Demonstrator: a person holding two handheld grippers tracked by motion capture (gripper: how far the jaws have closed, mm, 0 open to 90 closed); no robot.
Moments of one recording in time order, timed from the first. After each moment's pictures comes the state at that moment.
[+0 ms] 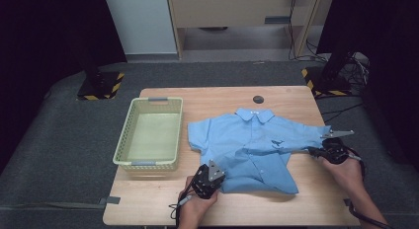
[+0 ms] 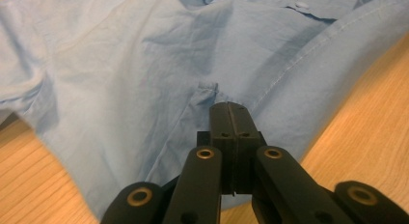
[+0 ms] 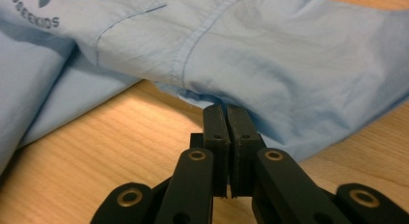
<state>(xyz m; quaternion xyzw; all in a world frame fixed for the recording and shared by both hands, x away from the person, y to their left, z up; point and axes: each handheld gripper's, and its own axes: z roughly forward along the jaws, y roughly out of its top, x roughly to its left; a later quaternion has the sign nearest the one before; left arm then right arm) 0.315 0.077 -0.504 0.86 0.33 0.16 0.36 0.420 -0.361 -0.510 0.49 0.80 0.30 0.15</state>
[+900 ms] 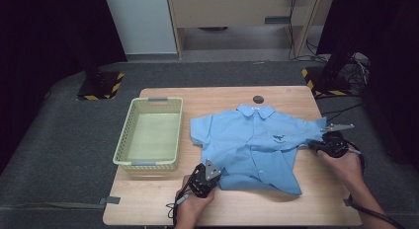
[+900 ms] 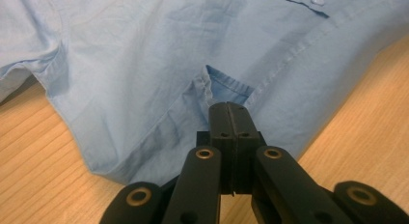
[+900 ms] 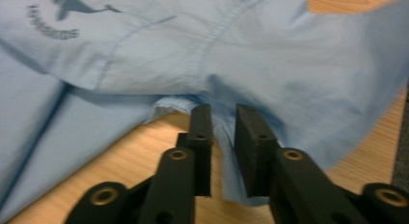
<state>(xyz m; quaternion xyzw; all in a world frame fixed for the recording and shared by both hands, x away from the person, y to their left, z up) 0.318 0.083 -0.507 0.86 0.33 0.17 0.35 0.433 -0.360 -0.503 0.49 0.80 0.31 0.17</state>
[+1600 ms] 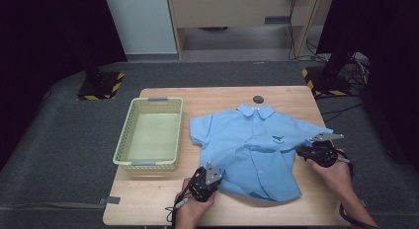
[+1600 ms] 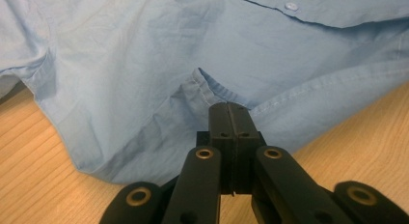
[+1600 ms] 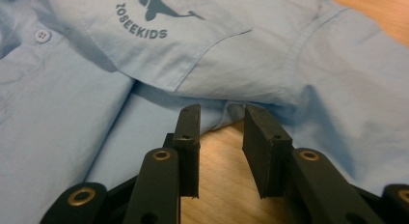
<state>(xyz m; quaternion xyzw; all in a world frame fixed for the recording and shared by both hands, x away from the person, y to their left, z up) 0.306 0.080 -0.501 0.86 0.31 0.17 0.35 0.412 -0.324 -0.514 0.45 0.81 0.34 0.18</state>
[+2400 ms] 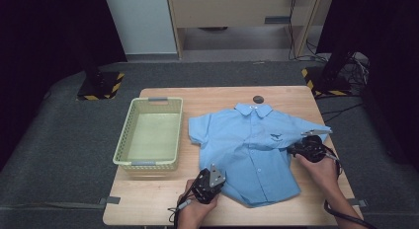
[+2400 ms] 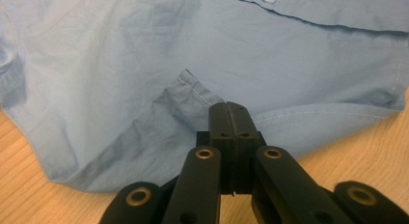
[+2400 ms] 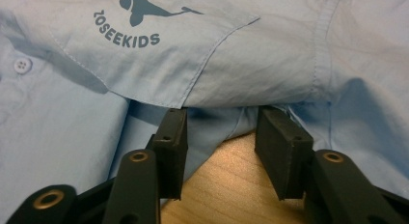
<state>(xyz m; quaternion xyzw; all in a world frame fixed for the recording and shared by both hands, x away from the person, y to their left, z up) 0.303 0.072 -0.506 0.87 0.30 0.16 0.35 0.434 -0.304 -0.526 0.52 0.77 0.34 0.15</state>
